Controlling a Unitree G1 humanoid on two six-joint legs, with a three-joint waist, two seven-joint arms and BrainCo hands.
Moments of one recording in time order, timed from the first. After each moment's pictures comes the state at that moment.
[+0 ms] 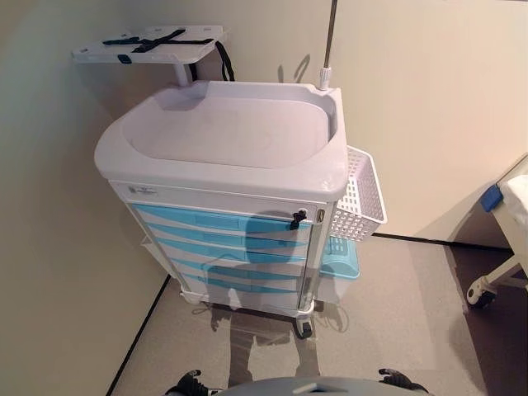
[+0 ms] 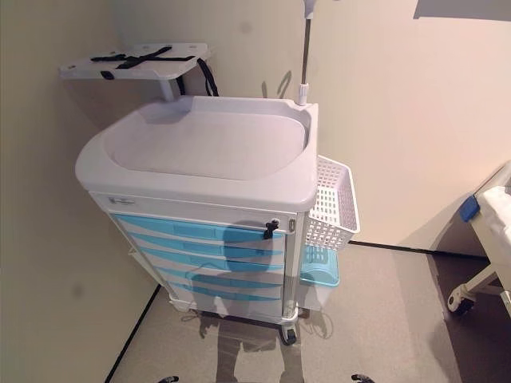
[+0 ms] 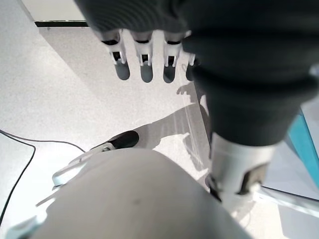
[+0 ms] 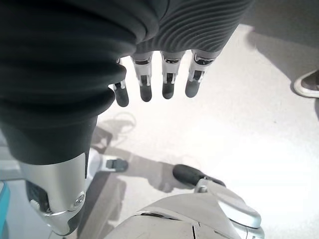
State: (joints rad) left arm 0.05 0.20 -0.26 1.24 0.06 -0.01 0.07; right arm 0.05 -0.29 0.23 1.23 0.03 0.00 -0.05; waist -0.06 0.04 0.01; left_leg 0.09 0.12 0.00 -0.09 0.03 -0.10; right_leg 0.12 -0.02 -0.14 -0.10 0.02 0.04
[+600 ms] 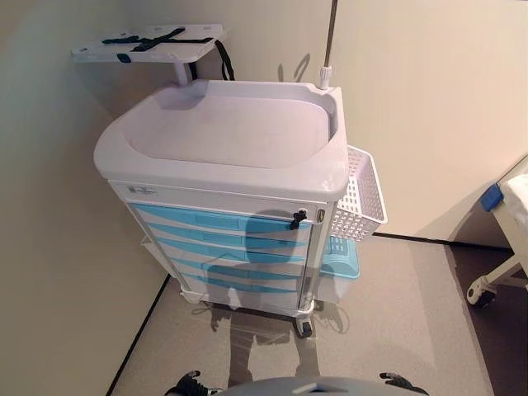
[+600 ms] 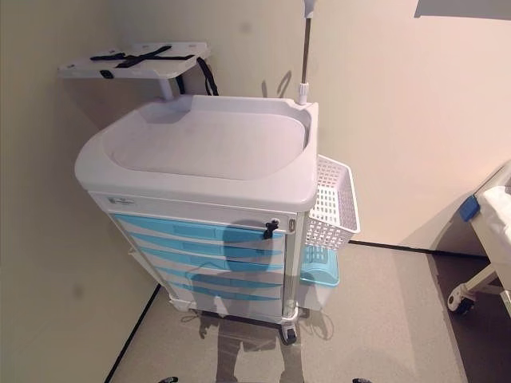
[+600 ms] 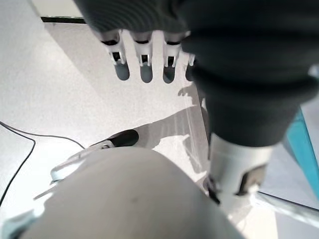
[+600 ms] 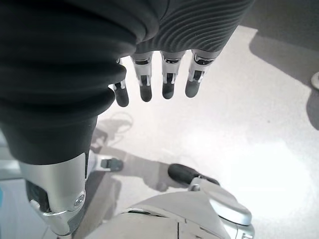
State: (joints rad) left arm 0.06 0.19 -0.20 1.23 -0.06 -0.01 0.07; right arm 0.06 -0.29 0.23 1.24 0.03 0.00 -0.05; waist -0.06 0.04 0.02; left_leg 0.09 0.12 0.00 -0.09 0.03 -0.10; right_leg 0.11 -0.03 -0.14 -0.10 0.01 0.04
